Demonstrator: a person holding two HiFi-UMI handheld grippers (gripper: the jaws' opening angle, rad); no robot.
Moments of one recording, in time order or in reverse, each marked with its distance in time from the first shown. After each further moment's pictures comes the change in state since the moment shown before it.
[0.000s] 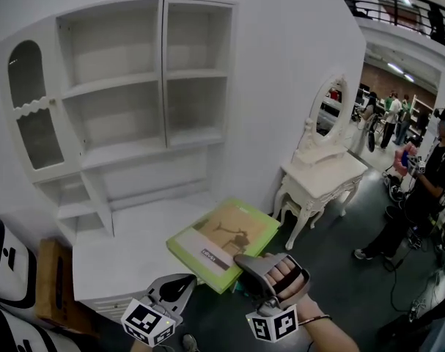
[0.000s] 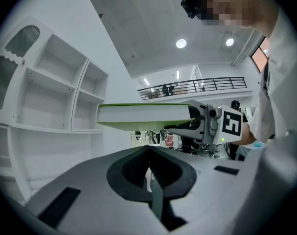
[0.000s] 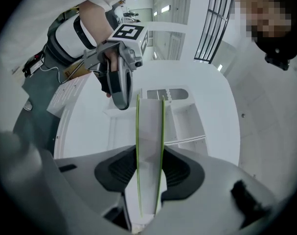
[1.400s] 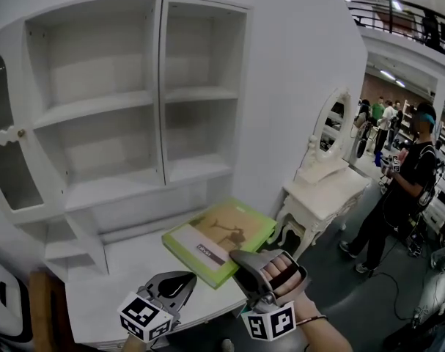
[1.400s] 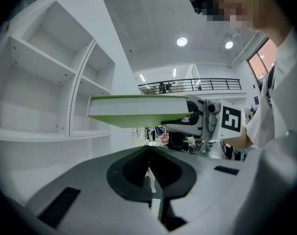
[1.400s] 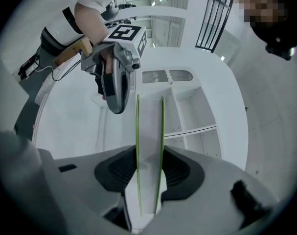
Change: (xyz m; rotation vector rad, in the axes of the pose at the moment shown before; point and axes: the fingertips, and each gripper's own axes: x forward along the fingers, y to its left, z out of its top) left arm 0.101 0.183 0.020 0.003 0.040 -0.098; right arm 0.199 -0.032 -0.059 0.012 0.069 0.003
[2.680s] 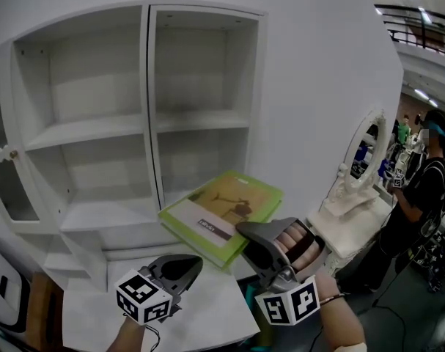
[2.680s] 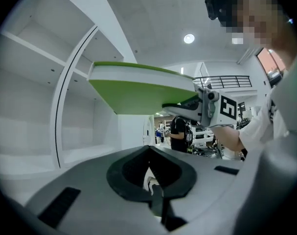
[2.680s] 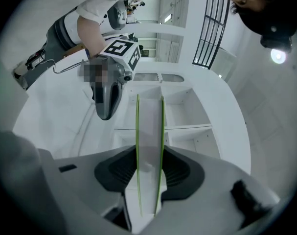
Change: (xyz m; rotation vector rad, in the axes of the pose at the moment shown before) left arm 0.140 0.098 0.078 -0.010 -0.006 0.101; right arm 0.112 -0.119 -0.111 -0.081 -0.244 -0.034
